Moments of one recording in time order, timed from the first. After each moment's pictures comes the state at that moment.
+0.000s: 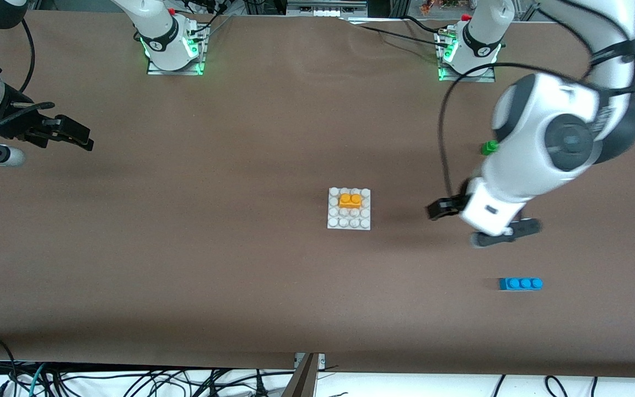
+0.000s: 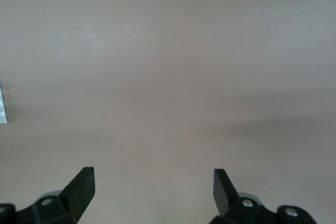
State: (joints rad) left arm -0.26 0.43 0.01 -1.32 -0.09 1.71 -0.51; right arm 0.07 0.09 0.00 -1.52 0.04 1.56 0.14
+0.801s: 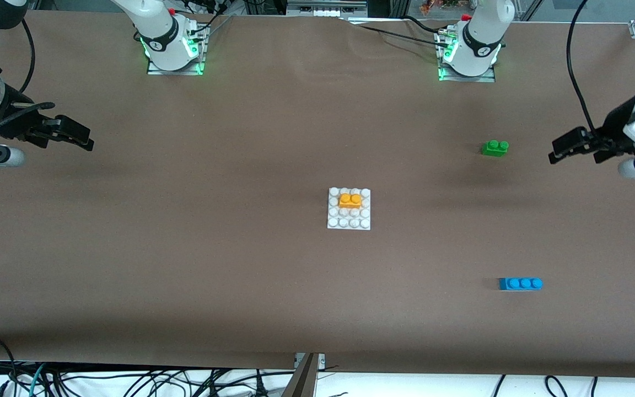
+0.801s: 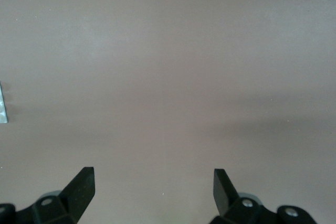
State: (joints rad) left arm 0.09 0.04 -0.11 -1.61 -0.06 1.63 -0.09; right arm 0.07 0.09 0.00 -1.52 0.04 1.56 0.14
